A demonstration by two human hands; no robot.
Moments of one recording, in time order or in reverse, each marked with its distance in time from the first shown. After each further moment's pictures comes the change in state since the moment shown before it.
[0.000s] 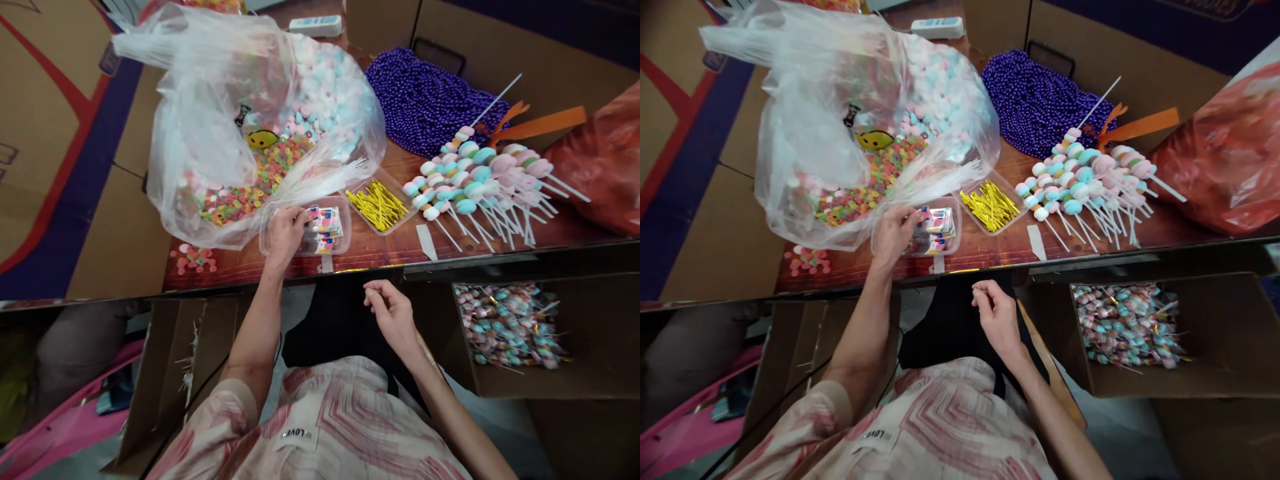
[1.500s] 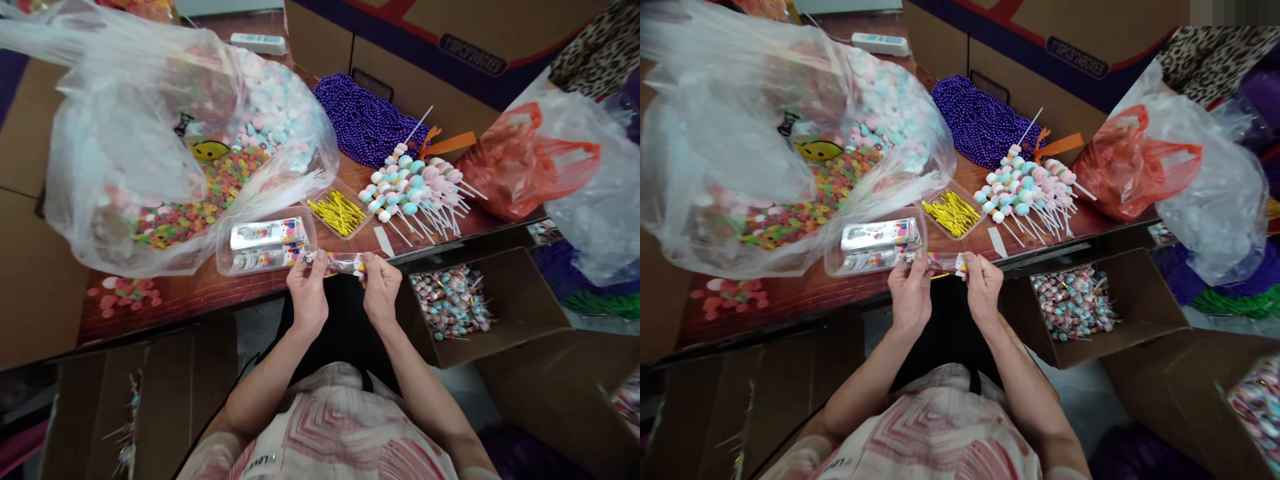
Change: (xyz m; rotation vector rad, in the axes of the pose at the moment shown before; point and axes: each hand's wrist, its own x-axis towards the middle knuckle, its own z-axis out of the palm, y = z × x) left_hand -0.107 0.099 0.050 -1.306 0.103 -0.458; right_hand 0.037 -0.035 -0.001 0.145 0.464 -0.134
